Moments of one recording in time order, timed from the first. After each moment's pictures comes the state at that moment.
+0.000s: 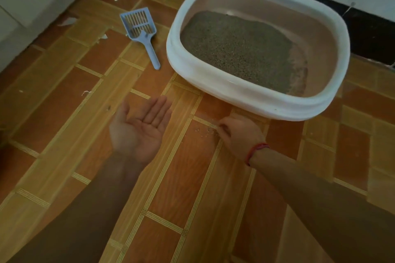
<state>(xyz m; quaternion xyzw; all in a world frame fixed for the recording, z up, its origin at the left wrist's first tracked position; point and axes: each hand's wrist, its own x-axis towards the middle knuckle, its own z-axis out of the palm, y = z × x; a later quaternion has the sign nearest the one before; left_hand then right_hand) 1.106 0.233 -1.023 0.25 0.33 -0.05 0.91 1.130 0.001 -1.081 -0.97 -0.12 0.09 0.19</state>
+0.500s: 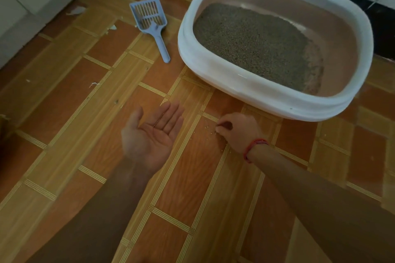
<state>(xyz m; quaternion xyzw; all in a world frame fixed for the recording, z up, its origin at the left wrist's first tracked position) 1.090 0.236 -1.037 0.23 0.35 -0.07 0.90 1.143 0.024 -1.095 -0.96 -0.08 0.16 0.22</state>
